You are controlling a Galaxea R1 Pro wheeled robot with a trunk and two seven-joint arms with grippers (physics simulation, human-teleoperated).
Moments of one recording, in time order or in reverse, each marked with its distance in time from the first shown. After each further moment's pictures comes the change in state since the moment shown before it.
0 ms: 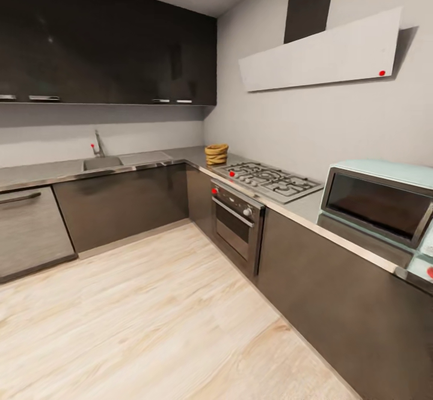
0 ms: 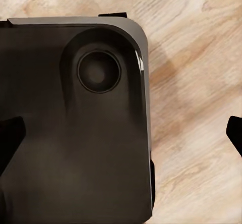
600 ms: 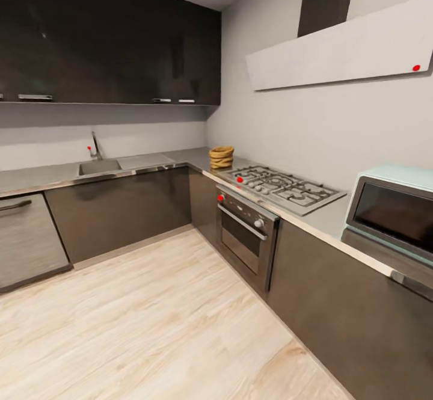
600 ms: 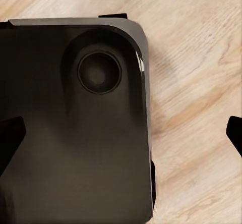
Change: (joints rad) left arm 0.000 0.000 0.000 0.000 0.001 0.002 0.000; right arm 0.000 0.001 0.000 0.000 -0.001 -0.003 0.000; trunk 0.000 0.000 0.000
